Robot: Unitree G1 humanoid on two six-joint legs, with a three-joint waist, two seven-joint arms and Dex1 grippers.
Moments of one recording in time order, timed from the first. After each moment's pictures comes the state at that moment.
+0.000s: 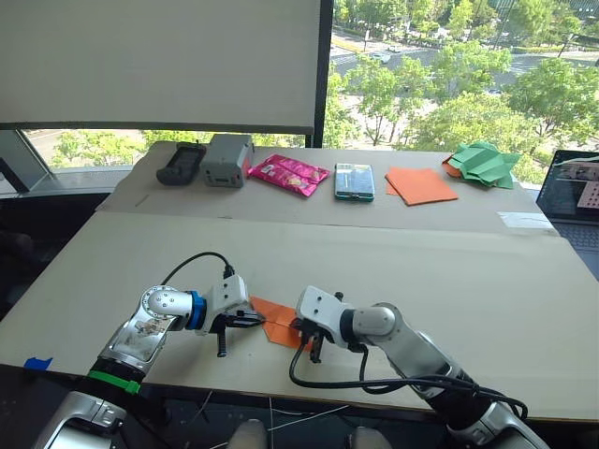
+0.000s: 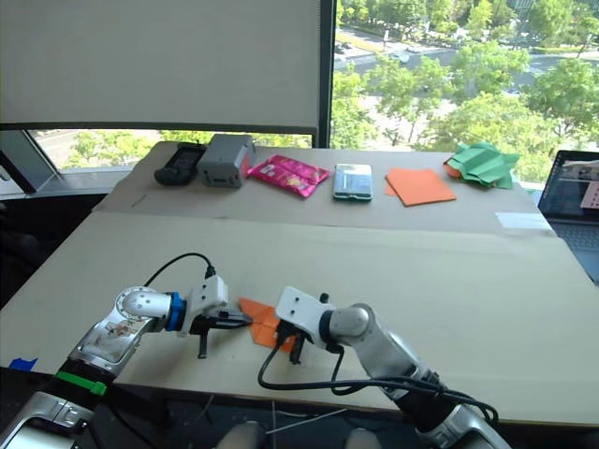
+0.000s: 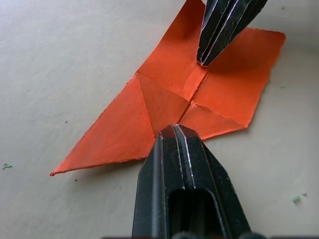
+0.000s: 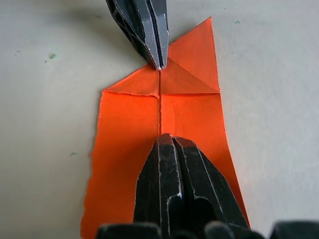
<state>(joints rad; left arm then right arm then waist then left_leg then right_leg) -0.33 0.67 -0.26 0.16 -0.14 0.17 -1.17 -0.34 -0.42 0.58 -0.24 -0.07 0.62 0.73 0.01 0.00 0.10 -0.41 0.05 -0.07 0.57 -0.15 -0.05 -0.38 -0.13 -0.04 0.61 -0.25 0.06</state>
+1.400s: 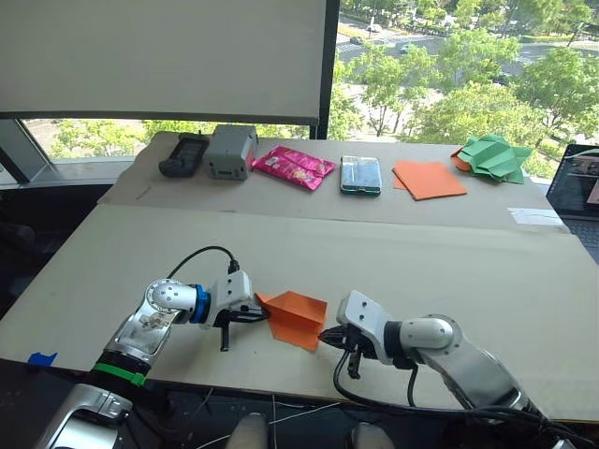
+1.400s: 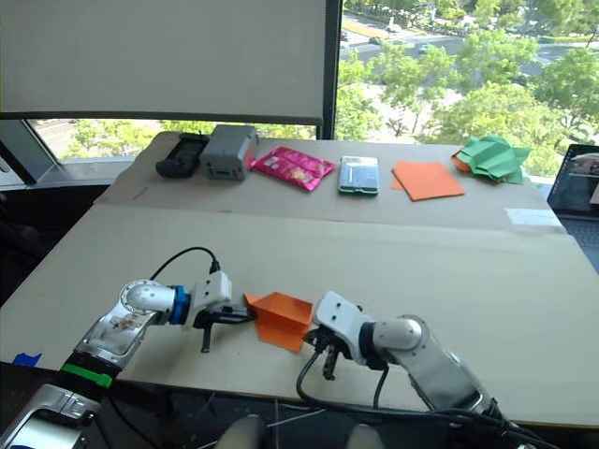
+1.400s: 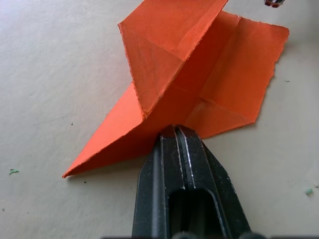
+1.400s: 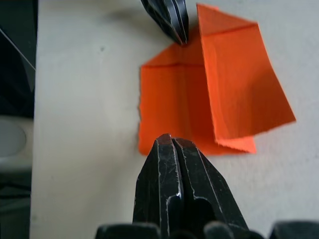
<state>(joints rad) -0.38 0.65 -0.27 0.19 -0.12 0.13 -1.19 -0.23 -0.51 0.37 -0.51 0.18 0.73 0.81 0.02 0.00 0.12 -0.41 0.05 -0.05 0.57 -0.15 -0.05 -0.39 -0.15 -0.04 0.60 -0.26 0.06</state>
